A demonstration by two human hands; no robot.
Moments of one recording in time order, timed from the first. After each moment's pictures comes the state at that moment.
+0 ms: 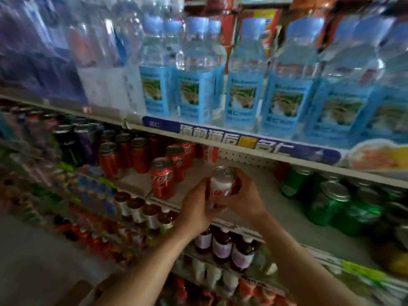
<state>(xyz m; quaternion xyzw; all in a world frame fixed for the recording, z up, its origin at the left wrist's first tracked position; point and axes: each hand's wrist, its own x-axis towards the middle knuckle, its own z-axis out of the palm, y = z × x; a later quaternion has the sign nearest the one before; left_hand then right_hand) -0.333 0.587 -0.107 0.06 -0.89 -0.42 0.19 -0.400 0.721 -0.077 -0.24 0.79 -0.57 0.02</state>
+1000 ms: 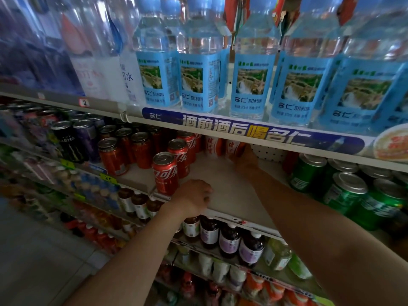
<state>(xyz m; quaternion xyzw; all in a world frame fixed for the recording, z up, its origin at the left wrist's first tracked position) -0.370 0.533 -0.116 0.03 -0.98 -0.19 -0.02 -0.549 0.666 -0.124 -0.07 0.87 -0.49 0.02</state>
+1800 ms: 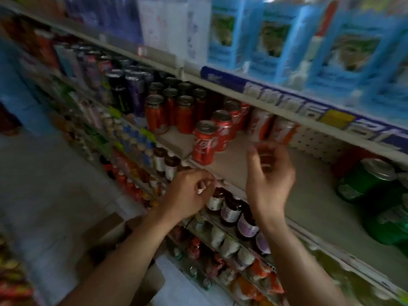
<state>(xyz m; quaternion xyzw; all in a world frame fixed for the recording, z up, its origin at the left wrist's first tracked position) -0.261 0.521 -0.123 0.09 -0.89 -0.36 0.25 -0.347 0.666 -0.066 -0.24 0.72 -0.64 -0.16</state>
